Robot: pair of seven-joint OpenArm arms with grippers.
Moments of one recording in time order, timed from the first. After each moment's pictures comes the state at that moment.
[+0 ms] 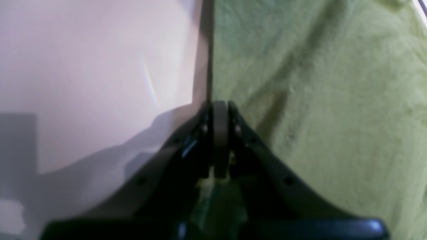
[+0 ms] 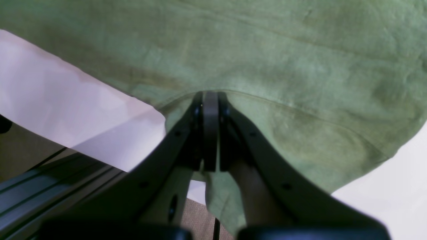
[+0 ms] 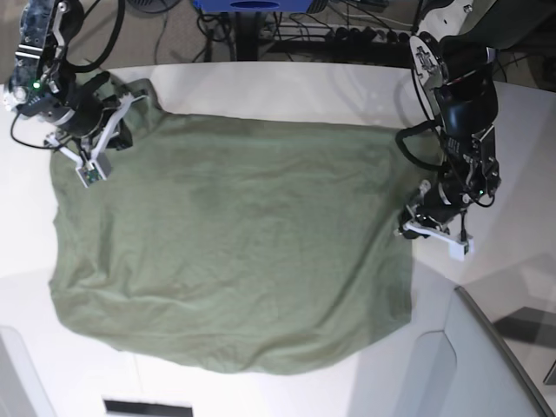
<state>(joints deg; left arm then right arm) -17.3 -12.2 -27.8 40.9 -19.4 -22.9 28.9 -18.7 2.6 19.0 98.5 7.7 40.2 -48.6</state>
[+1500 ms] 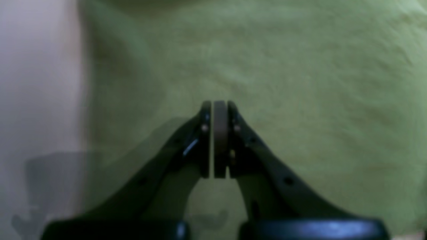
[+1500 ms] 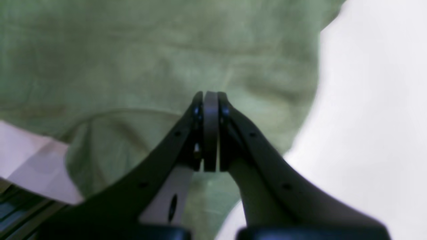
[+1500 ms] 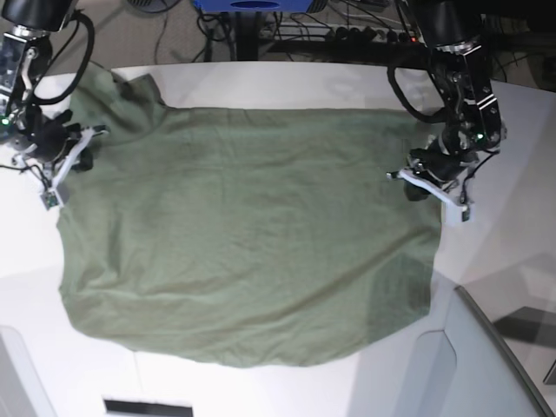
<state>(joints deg) 4.8 -6.0 -25.7 80.0 -16.6 -19.5 39.5 -8.5 8.1 25.6 84.0 7.9 40.0 -48.1</state>
